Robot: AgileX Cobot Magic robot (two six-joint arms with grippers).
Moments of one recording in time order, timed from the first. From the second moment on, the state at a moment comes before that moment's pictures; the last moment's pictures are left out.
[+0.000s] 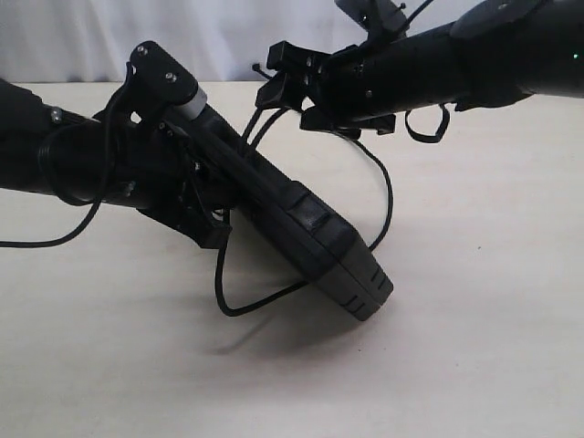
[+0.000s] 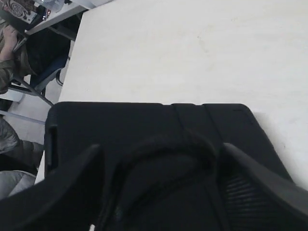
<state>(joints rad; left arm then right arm) -0.38 1.46 -0.81 -1.02 0.38 1.20 0.38 1.77 -1.23 1.13 0.47 -0.49</state>
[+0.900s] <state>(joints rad) -0.38 1.39 -0.81 -1.01 0.36 1.20 0.39 1.77 -1.23 1.14 0.49 -0.49</state>
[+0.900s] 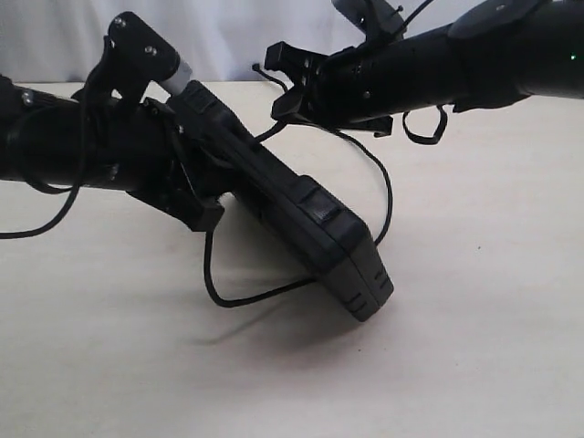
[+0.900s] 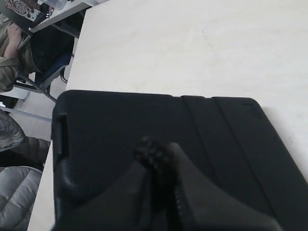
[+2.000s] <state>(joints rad) -0.38 1.59 -0.81 -1.03 0.36 1.33 0.39 1.71 -1.23 1.09 0.58 -0.76</state>
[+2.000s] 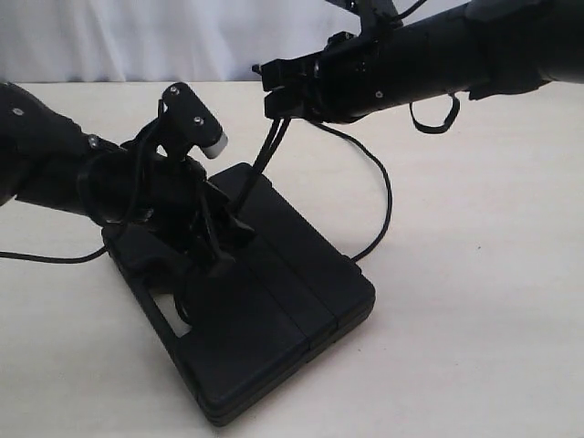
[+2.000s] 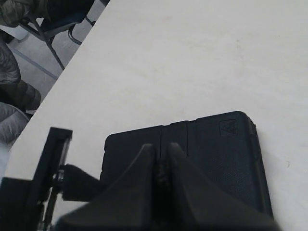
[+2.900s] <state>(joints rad) -0.38 1.62 -0.84 -1.15 0.37 1.47 0.27 1.68 -1.15 1.01 0.62 -0.74</state>
